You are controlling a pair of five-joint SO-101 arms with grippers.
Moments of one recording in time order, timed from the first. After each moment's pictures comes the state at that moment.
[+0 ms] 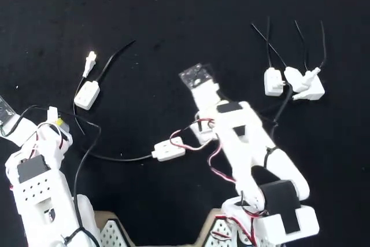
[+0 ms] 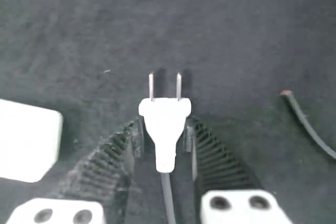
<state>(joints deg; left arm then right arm) -32.1 -64.0 73.0 47.3 19.5 -13.7 -10.2 51.6 43.9 17.3</state>
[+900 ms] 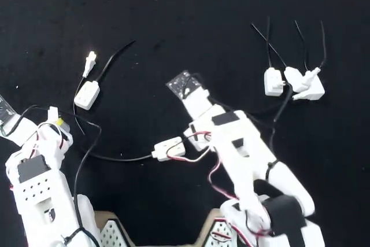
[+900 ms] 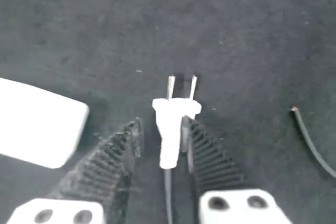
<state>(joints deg) -31.8 -64.0 73.0 47.3 19.5 -17.0 -17.4 57.5 41.4 21.4</state>
